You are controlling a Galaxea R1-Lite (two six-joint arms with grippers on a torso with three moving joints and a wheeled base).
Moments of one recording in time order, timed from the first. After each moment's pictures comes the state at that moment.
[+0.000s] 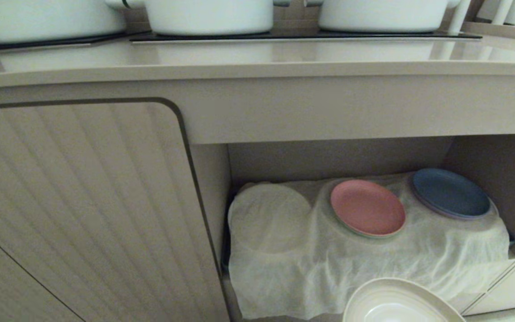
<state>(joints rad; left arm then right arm) 0.00 0.00 0.00 0.00 0.00 -0.05 0.28 1.03 -0.38 0.38 0.21 0.57</state>
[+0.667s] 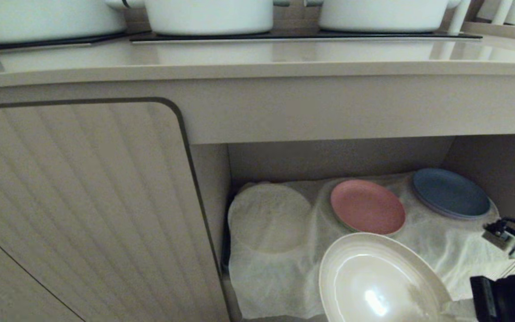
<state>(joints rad) 0.00 0.00 0.00 0.00 0.00 -0.05 0.28 1.28 -0.59 0.31 0.21 0.56</state>
